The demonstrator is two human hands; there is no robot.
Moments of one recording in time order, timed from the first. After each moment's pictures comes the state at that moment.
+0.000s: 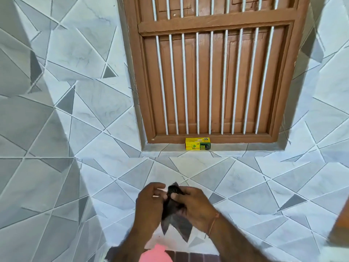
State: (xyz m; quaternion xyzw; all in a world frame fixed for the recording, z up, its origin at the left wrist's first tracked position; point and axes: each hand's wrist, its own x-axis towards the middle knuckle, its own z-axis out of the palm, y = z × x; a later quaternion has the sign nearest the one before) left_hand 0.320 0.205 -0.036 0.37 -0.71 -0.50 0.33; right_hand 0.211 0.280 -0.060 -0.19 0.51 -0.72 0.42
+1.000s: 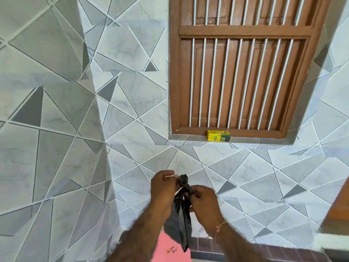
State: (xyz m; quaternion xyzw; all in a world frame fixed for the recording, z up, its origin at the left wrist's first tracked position) left_hand 0.448 0.161 -0.030 0.36 -0.54 -0.68 0.34; right_hand 0.377 0.255 -0.070 -0.28 0.77 -0.56 0.12
